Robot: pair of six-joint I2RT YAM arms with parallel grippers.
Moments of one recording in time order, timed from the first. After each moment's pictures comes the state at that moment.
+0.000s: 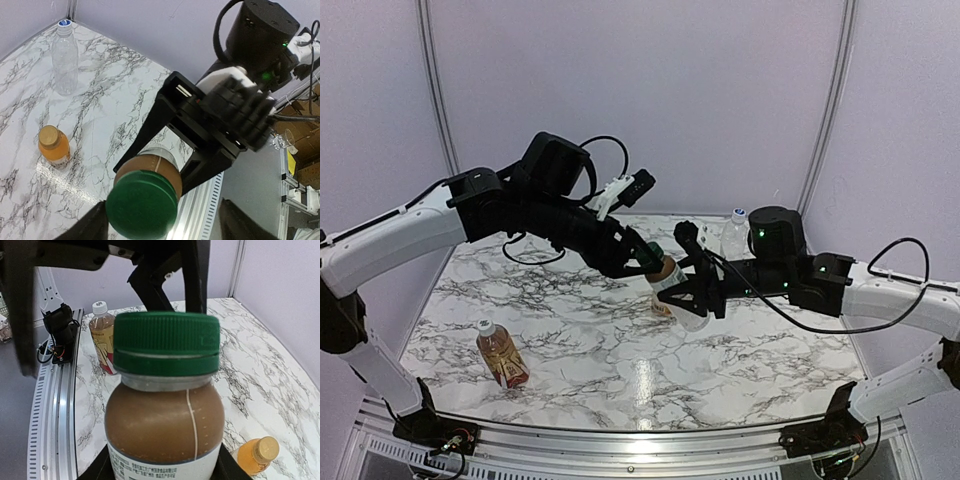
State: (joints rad) left arm -0.97 1.60 1.64 -0.65 0.43 -0.21; right arm 0.87 1.21 0.92 -0.08 -0.44 -0.16
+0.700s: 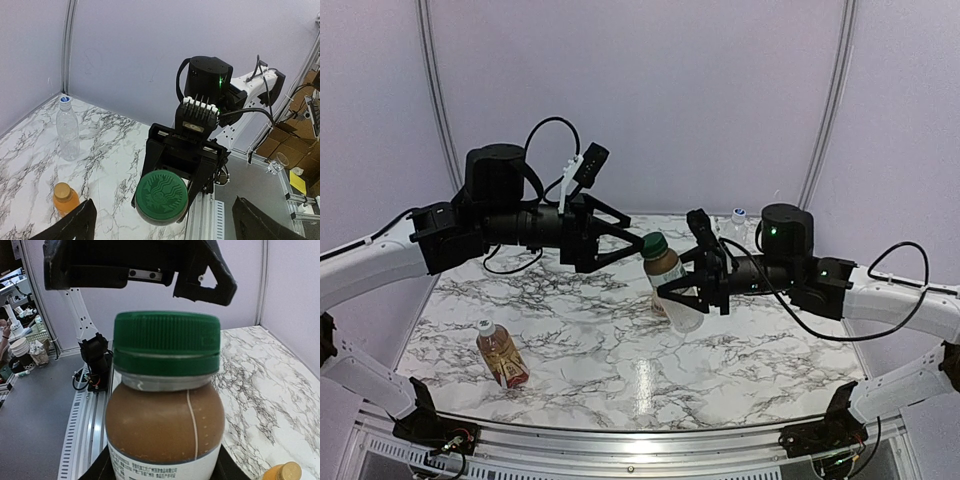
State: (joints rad) left arm -0.92 1.35 1.29 -0.16 0.49 -0.20; right arm 0.84 1.19 0.87 0.09 -0.62 -0.03
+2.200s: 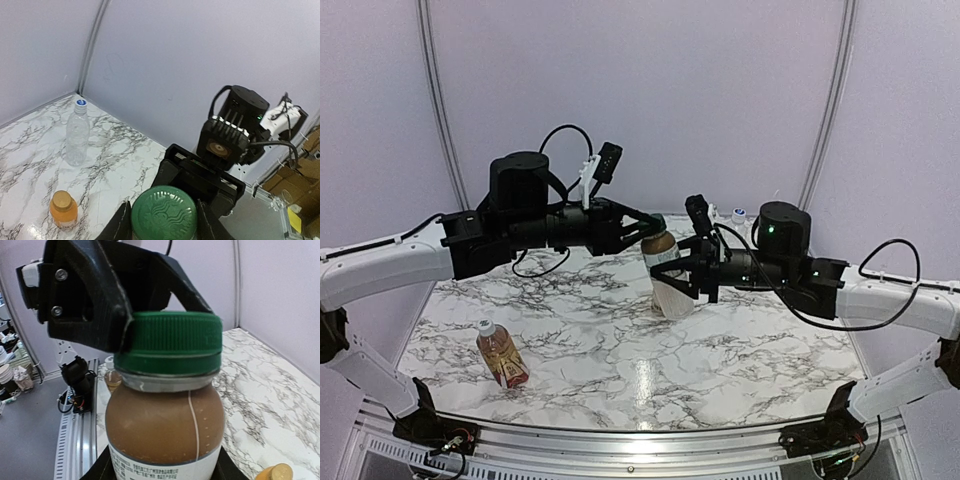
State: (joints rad) left arm -0.95 1.45 1.27 0.05 0.40 -0.36; right arm 0.84 1.24 0.86 0.23 -0.53 0.09
